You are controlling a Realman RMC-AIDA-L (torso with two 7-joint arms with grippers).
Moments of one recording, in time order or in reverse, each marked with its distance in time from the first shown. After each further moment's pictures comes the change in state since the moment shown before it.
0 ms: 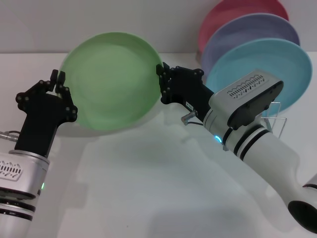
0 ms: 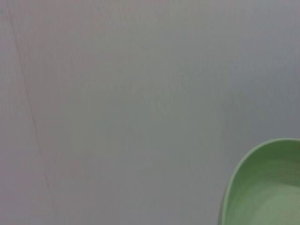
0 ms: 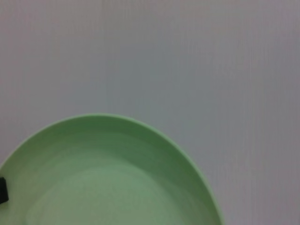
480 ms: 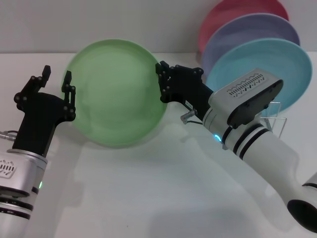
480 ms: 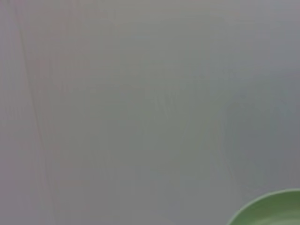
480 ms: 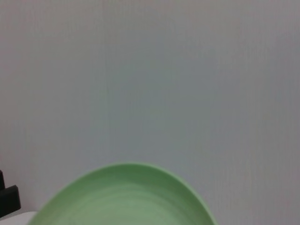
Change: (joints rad) left arm -0.008 0.002 -0.003 0.022 0.003 -0.001 -0.065; right arm 0.003 0.000 0.007 -0.001 0.001 0.000 -0.002
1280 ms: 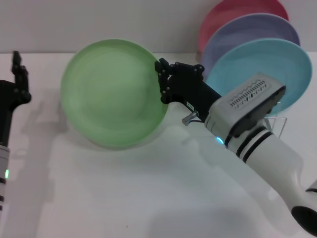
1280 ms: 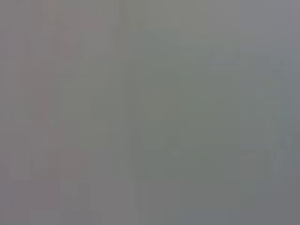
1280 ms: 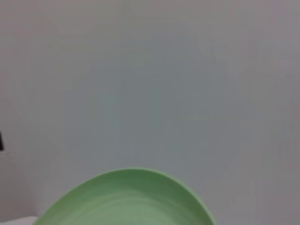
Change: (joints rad) left arm 0.032 0.012 -0.138 0.002 -0.002 0.101 -0.137; right arm -0.021 0.000 0.001 -0.004 -0.053 -0.069 -0.073
